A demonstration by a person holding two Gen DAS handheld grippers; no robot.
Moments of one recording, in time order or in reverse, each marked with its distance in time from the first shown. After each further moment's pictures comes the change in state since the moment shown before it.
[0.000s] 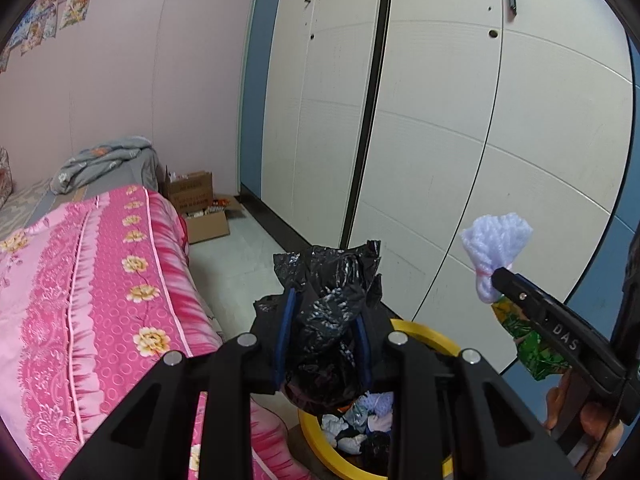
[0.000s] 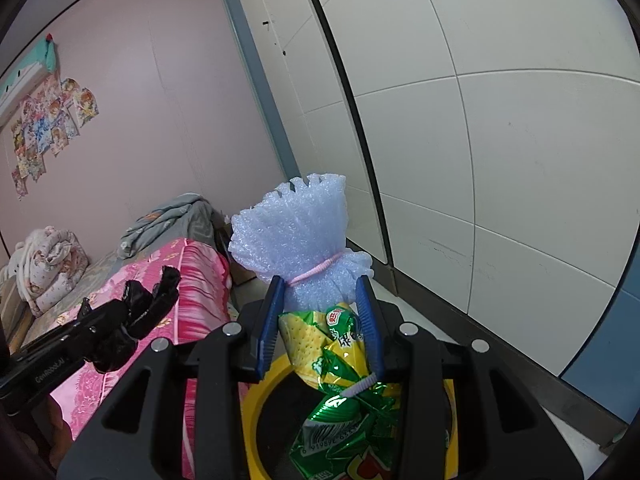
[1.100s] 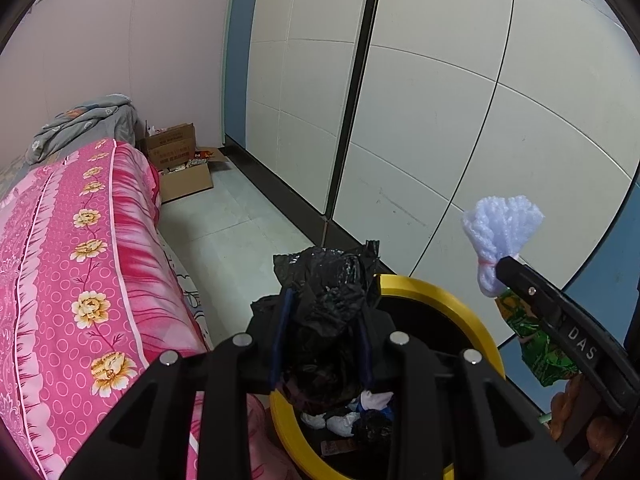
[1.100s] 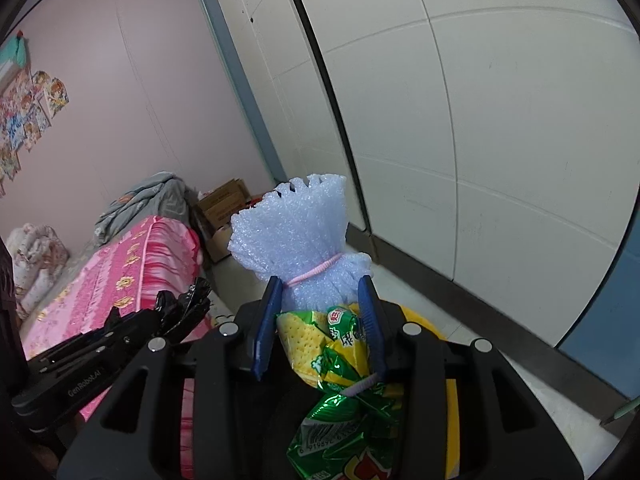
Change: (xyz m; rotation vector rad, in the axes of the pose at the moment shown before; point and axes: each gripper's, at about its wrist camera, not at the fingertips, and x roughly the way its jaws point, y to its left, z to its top) left arm 0.084 -0.011 -0.032 0.004 0.165 -0.033; right arm 0.063 -0.004 -0.032 0.031 0.092 -0.073
